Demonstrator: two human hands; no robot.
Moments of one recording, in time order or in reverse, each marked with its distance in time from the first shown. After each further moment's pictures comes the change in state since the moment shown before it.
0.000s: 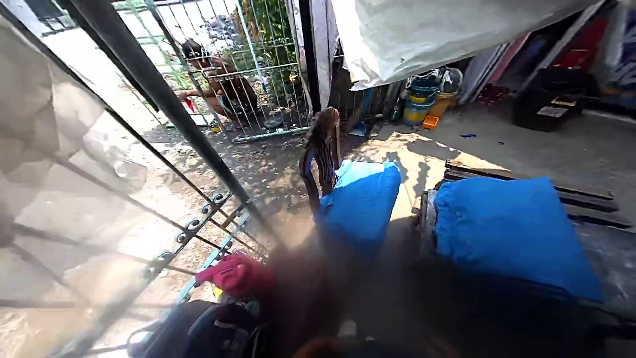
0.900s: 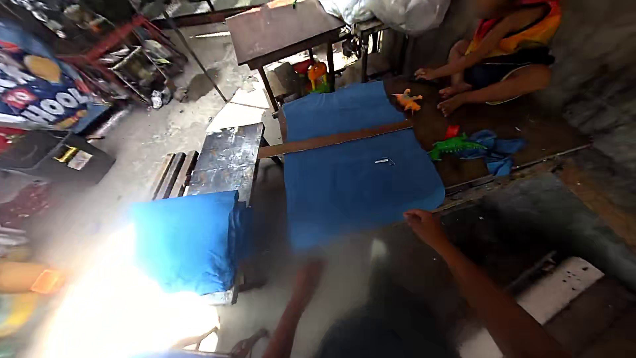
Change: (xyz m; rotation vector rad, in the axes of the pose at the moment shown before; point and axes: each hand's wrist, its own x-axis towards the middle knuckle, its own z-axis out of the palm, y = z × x) left_hand 0.190 0.261 0.312 1.321 -0.510 0.864; right_hand -0.305 0.290 0.123 0.897 1.410 0.845
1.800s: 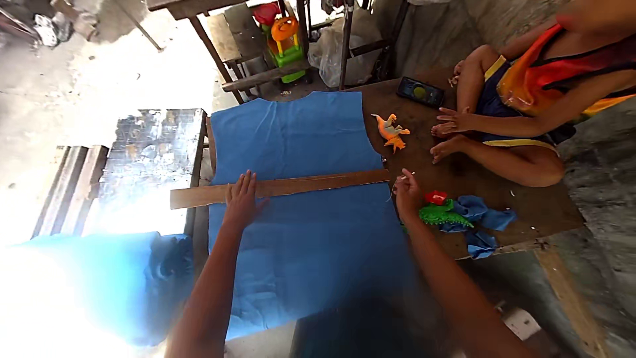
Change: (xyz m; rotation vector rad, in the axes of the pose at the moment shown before) left_hand 0.438 0.095 -0.101 0.629 0.110 0.121; right_hand 0.357 0.049 -0.093 0.399 0.400 0.079
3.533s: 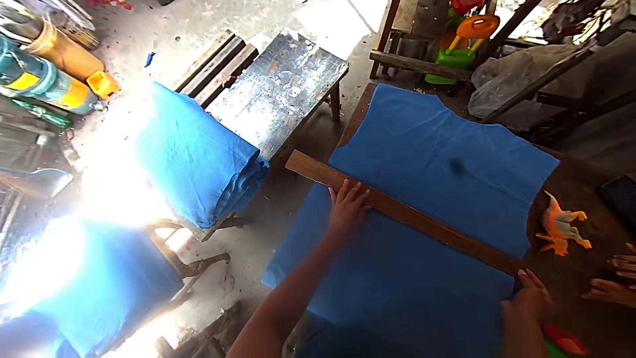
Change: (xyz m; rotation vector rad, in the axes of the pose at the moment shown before) left_hand -0.058 0.020 0.053 -0.346 0.386 -0.307; right_hand -0.010 -0.062 0.046 0.098 0.149 0.288
